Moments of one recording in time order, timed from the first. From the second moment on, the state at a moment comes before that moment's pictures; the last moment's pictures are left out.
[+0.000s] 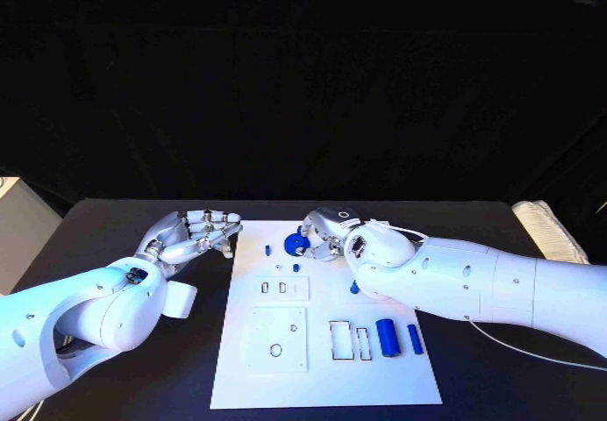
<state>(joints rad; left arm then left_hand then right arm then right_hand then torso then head) 1.19 -0.97 -0.01 1.68 -0.14 -0.38 0.33 1.50 -0.24 0.43 0.25 0.18 0.88 0.20 0.27 0.23 1.14 0.13 0.08 0.09 1.00 0.07 0.85 0.70 0.17 0.91 0.16 0.95 0.59 1.28 -0.56 -0.16 1.30 -1.62 -0.44 -0.30 1.21 -0.18 0.25 0.29 0.32 0.96 0.14 0.19 0.32 1.47 0.07 1.57 1.31 1.46 -0.01 1.57 1.31 0.01 1.47 0.10 1.57 1.31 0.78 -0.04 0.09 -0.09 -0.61</state>
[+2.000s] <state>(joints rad) 1.19 -0.97 -0.01 1.66 -0.14 -0.37 0.34 1.50 -0.24 0.44 0.25 0.18 0.88 0.20 0.27 0.23 1.14 0.13 0.08 0.10 1.00 0.07 0.86 0.69 0.17 0.90 0.16 0.95 0.59 1.28 -0.97 -0.15 1.35 -1.20 -0.37 0.07 1.44 -0.26 0.25 0.20 0.23 0.95 0.14 0.14 0.32 1.47 0.06 1.57 1.31 1.47 -0.02 1.57 1.31 0.01 1.47 0.09 1.57 1.31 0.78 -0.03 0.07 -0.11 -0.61</state>
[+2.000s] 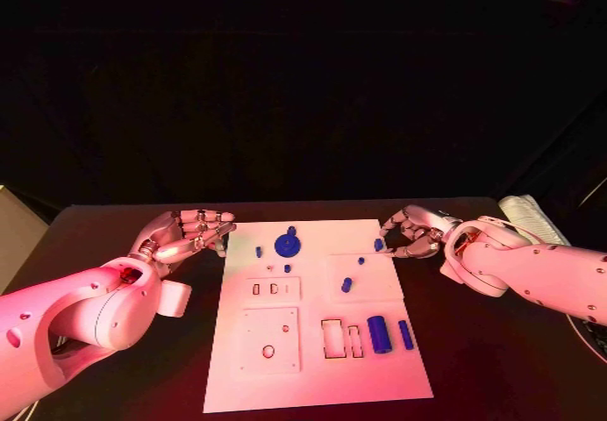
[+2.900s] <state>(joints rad) 1.19 -0.97 -0.01 1.66 -0.14 -0.37 0.33 1.50 -0.24 0.44 0.25 0.18 0.88 0.20 0.27 0.24 1.14 0.13 0.08 0.10 1.00 0.07 0.86 0.69 0.17 0.90 0.16 0.96 0.59 1.27 -0.92 -0.15 1.31 -1.20 -0.37 0.05 1.44 -0.21 0.27 0.22 0.24 0.99 0.14 0.14 0.32 1.47 0.06 1.57 1.31 1.47 -0.02 1.57 1.31 0.01 1.47 0.09 1.57 1.31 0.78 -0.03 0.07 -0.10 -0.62</state>
